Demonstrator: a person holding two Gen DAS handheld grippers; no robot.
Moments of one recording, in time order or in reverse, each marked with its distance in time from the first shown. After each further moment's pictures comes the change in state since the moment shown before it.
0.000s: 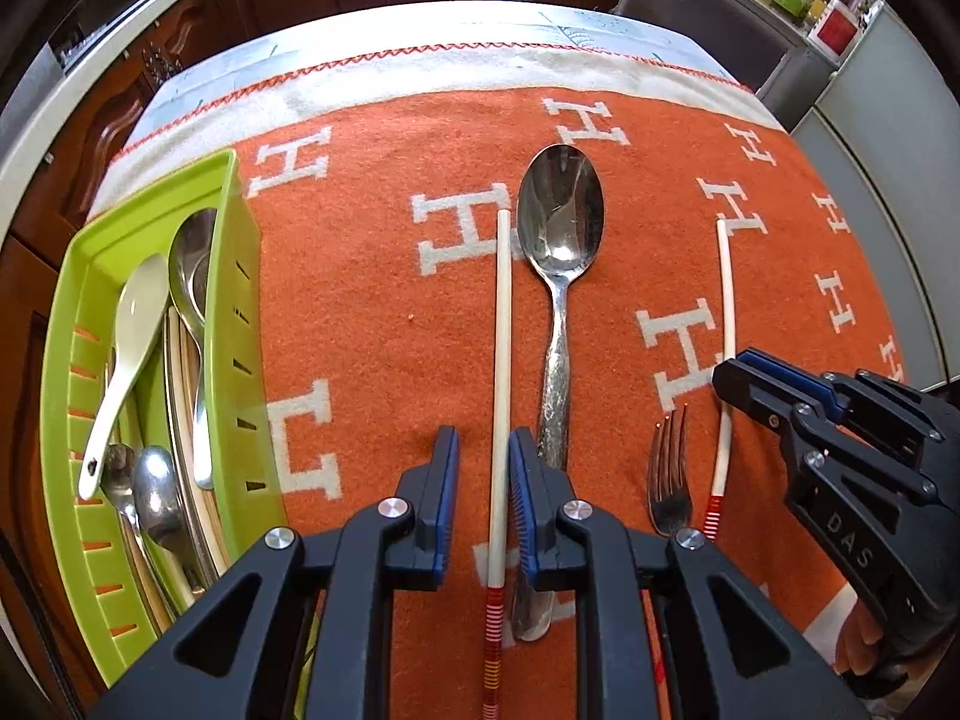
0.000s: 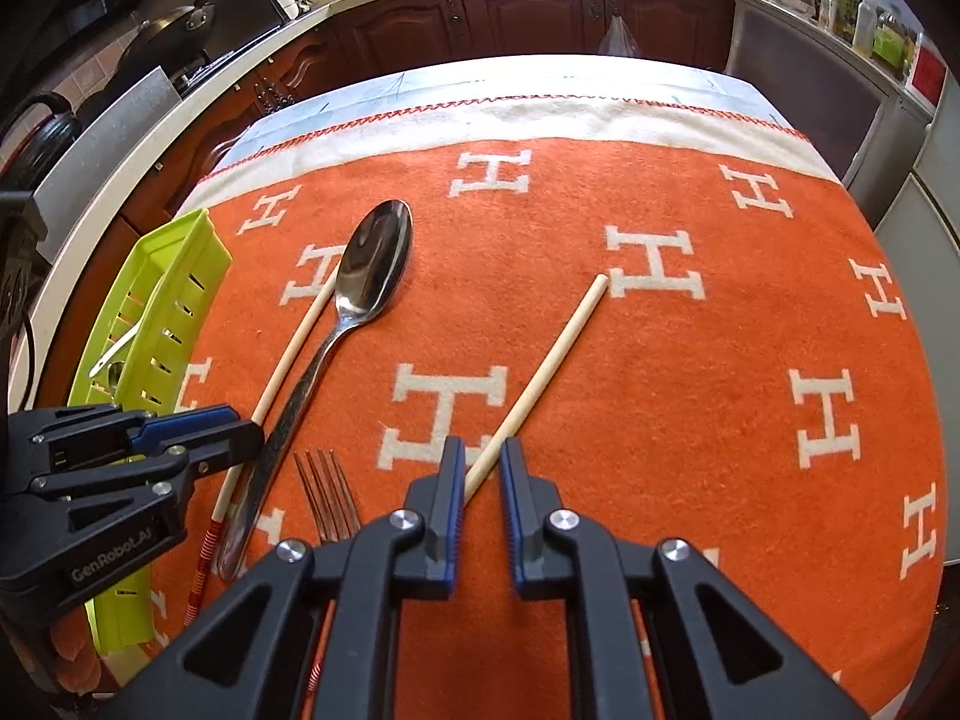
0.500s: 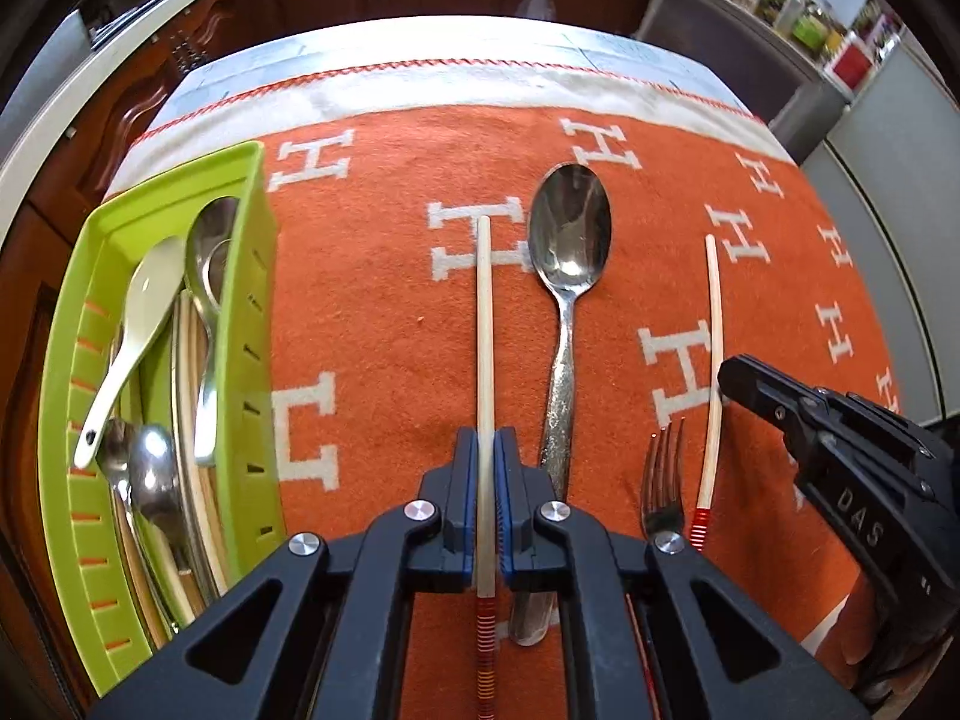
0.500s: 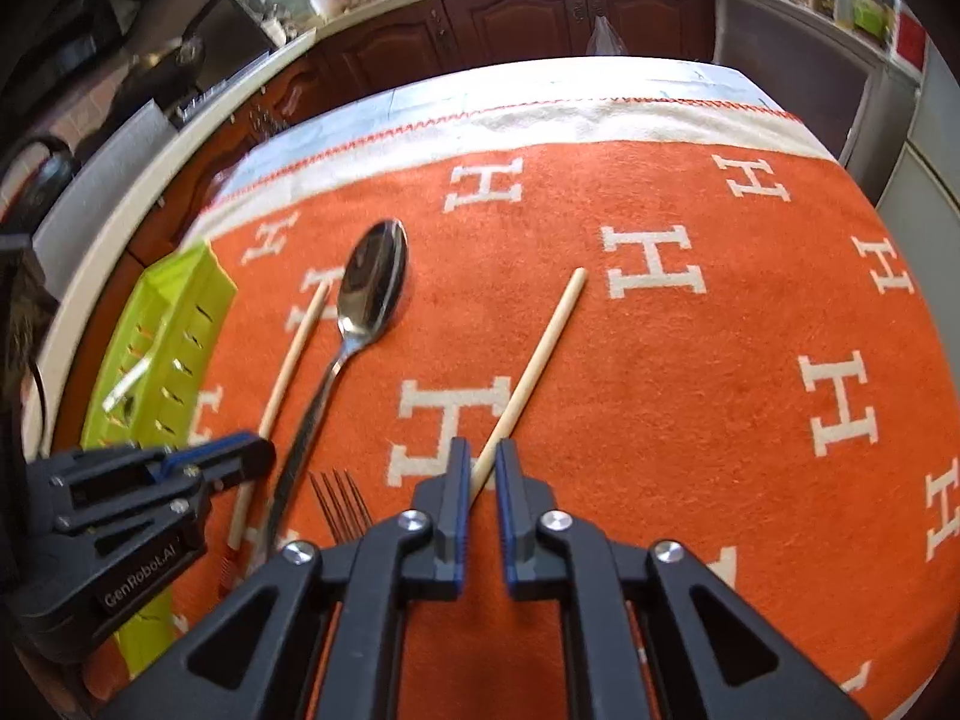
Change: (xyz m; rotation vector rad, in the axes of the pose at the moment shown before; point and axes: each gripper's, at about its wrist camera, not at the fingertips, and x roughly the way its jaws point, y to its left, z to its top) left arm -0.011 0.009 -0.010 -0.088 -0.054 -0.011; right arm -0.003 -0.011 0.002 0.102 -0.066 0.065
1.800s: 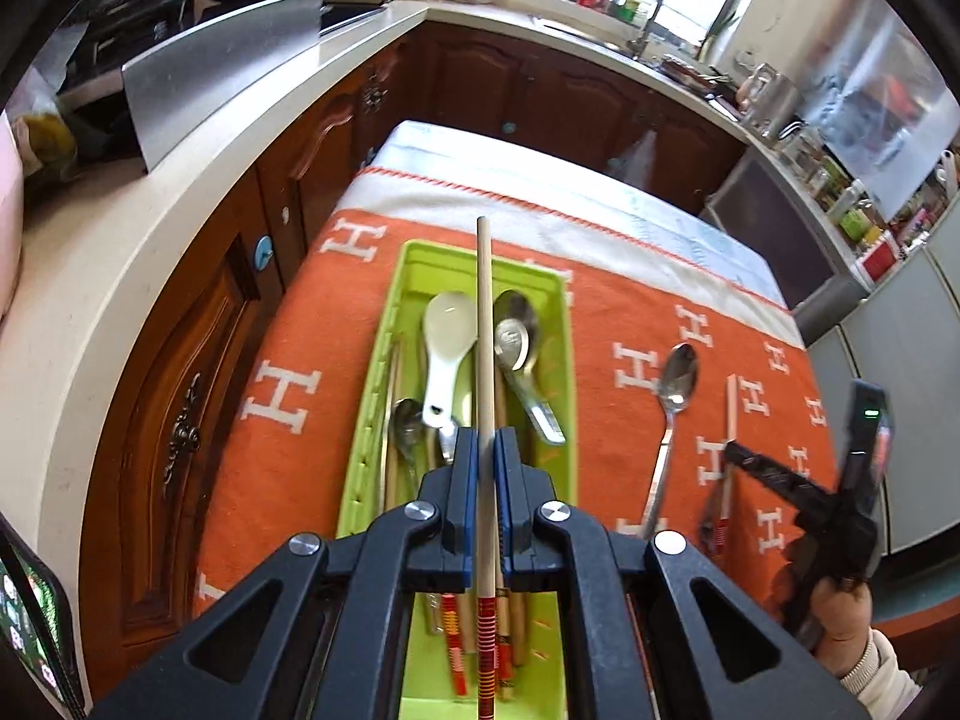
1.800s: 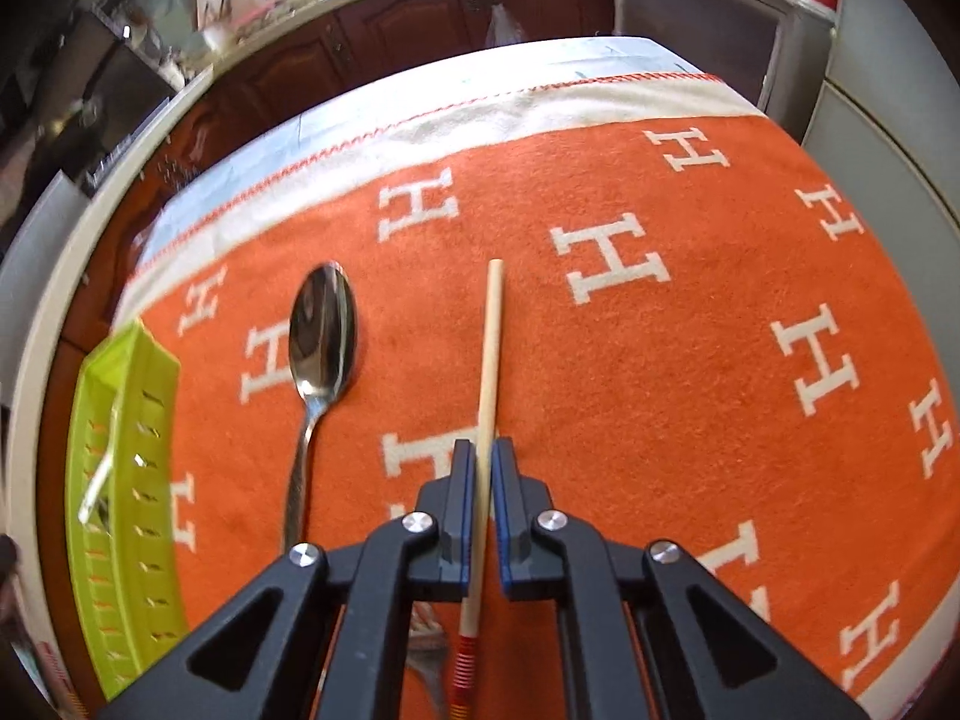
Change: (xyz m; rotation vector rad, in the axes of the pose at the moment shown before) left arm -0.126 0.135 -0.043 -0.298 -0.231 0.005; right arm 0.007 0.006 0.012 0.222 -0.011 -0.135
